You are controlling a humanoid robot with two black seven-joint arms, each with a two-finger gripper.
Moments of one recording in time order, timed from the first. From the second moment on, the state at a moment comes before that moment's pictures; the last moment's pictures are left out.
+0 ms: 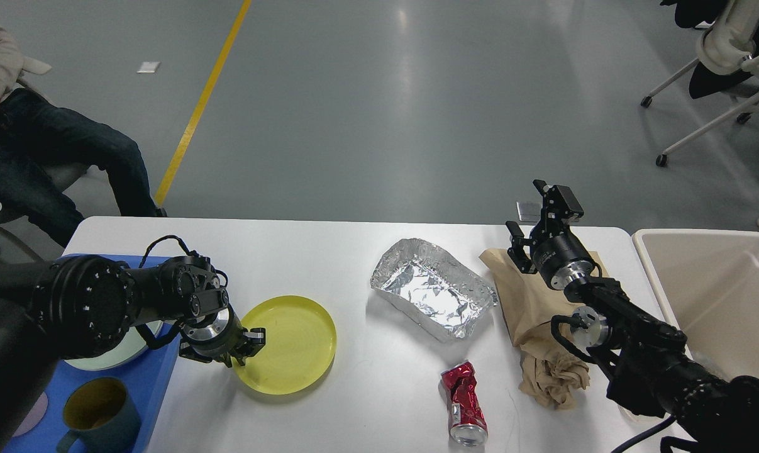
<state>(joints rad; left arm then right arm) -1.26 0.01 1.28 -0.66 -0.18 -0.54 0.15 0.67 -0.10 0.67 0.40 -0.32 0.23 0.47</state>
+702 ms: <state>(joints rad) -1.40 0.06 1.26 -0.66 -0.20 -0.63 0.16 0.67 -0.10 0.67 0.40 -0.32 0.23 0.47</state>
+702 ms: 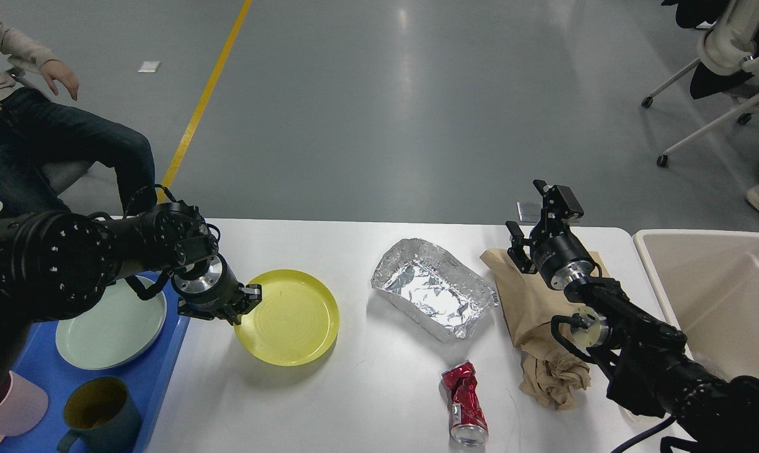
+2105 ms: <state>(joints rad) -1.21 0.55 1.20 -0.46 -0.23 -0.65 0.23 0.67 -0.10 0.67 0.40 -0.32 0.23 0.47</state>
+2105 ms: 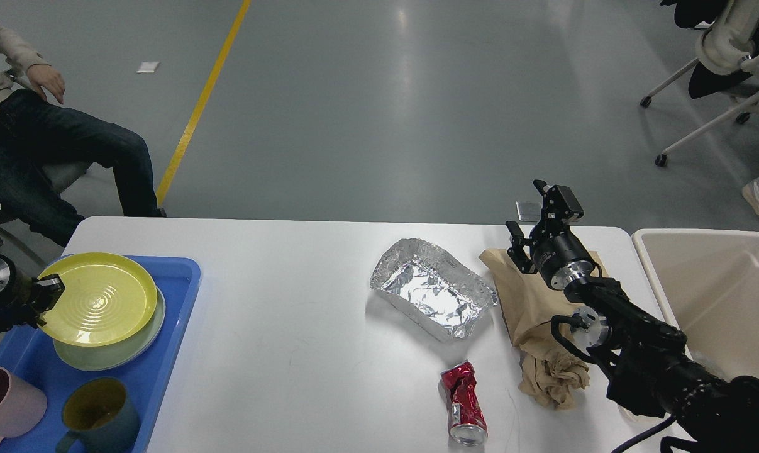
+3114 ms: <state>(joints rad) -1.17 0.53 1.01 -0.46 -0.22 -0.42 0.23 0.67 -0.10 0.67 0.40 -0.32 0.23 0.47</state>
